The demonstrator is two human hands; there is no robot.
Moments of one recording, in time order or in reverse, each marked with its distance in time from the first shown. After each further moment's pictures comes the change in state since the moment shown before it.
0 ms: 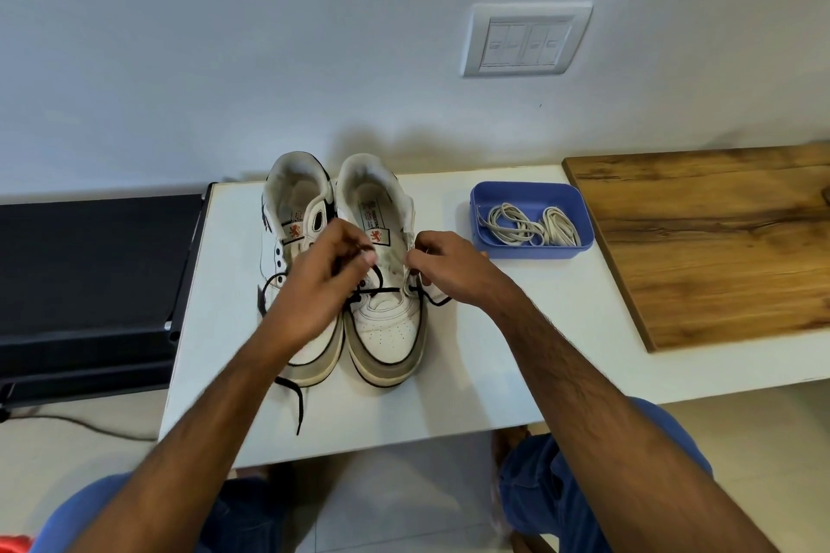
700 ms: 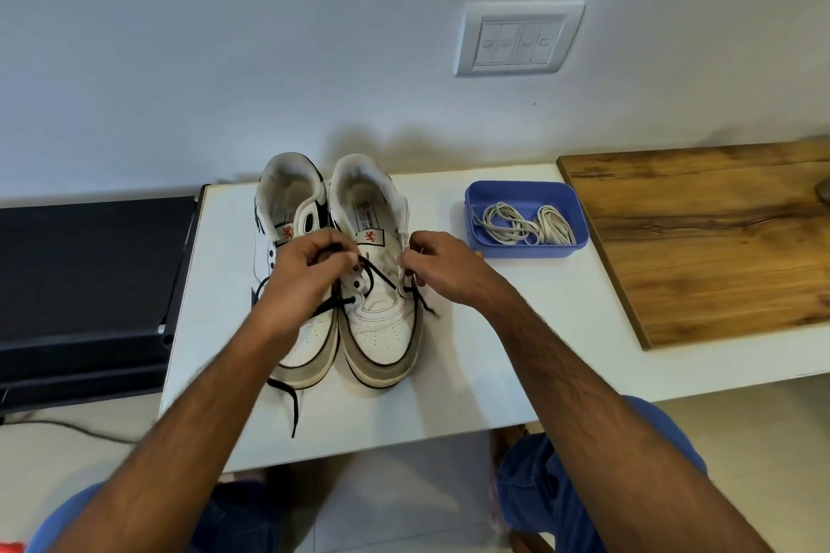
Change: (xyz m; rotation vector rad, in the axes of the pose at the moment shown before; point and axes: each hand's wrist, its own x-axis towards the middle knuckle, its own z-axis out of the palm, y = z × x) left_hand 0.002 0.009 0.000 -0.152 0.121 -0.214; right_hand -0.001 -0.002 -0.002 -0.036 -0.013 0.001
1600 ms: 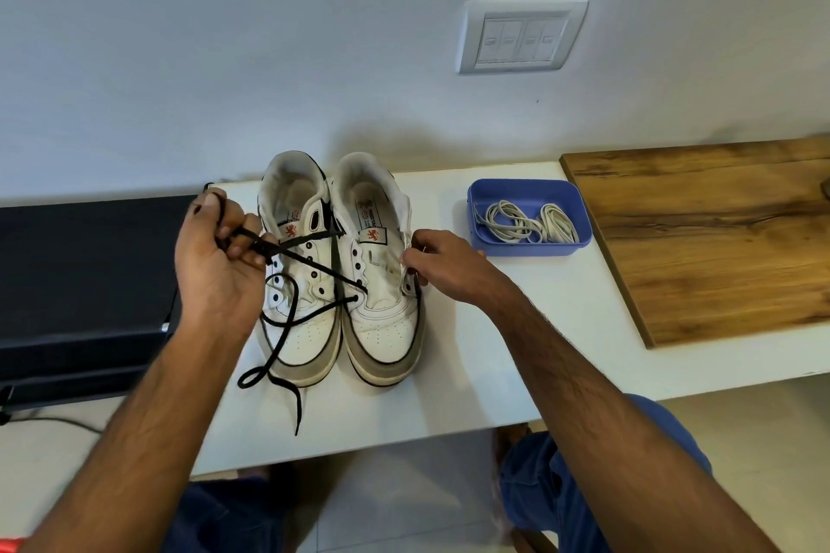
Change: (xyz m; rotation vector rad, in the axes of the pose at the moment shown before) left_hand 0.013 0.007 -0.049 -0.828 0.371 0.011; right_hand 0.003 0.004 0.003 0.019 0.010 0.009
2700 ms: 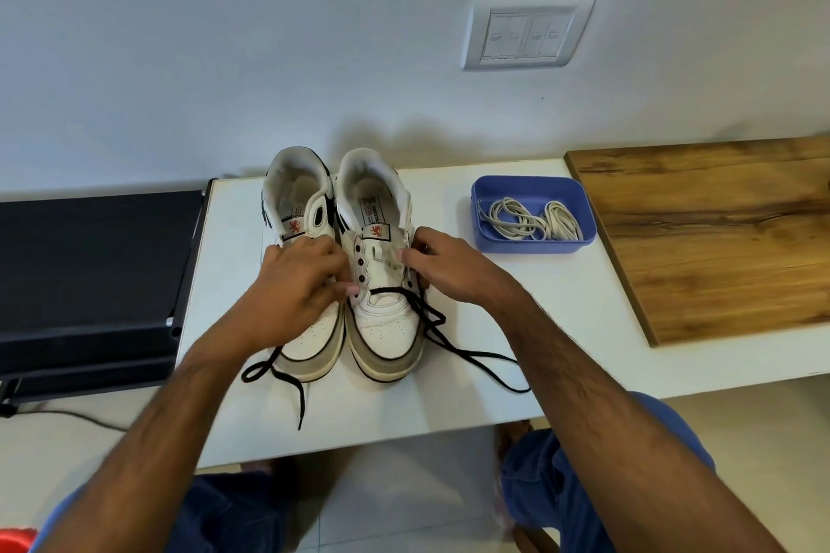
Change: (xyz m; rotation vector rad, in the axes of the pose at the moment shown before) left_hand -0.005 -0.024 -0.021 1.636 -0.850 0.390; right_hand 0.001 0.001 0.004 -0.034 -0.116 -0.023
